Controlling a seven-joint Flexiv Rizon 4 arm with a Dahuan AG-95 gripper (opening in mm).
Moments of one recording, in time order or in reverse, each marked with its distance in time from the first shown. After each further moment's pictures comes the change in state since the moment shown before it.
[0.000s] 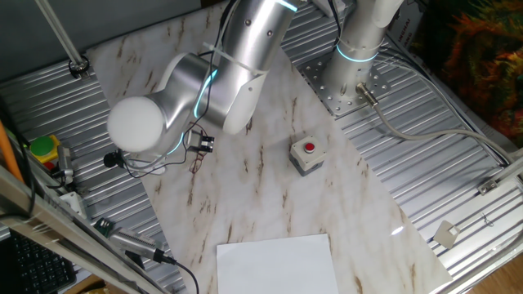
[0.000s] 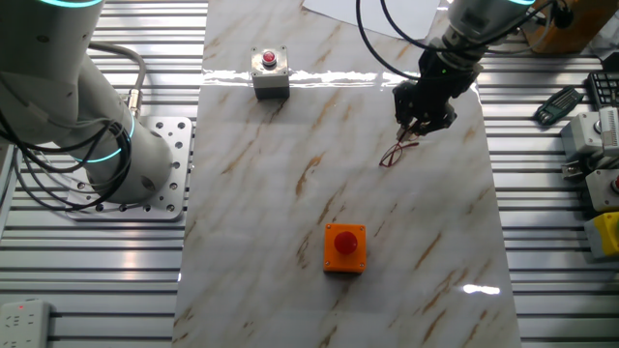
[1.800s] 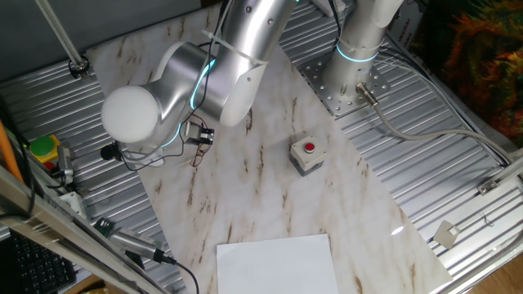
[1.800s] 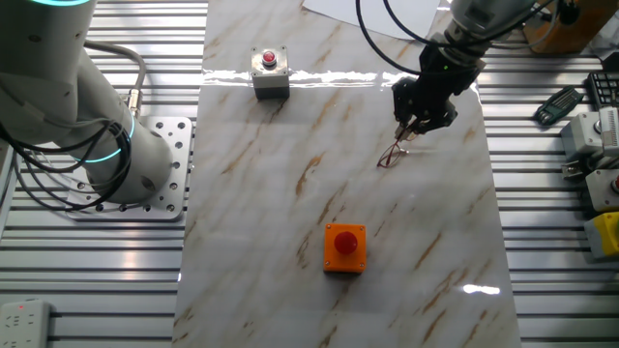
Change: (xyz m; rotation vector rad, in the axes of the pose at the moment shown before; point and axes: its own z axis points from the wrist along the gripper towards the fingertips) arm 0.018 0.002 -0.014 -0.016 0.010 -0.005
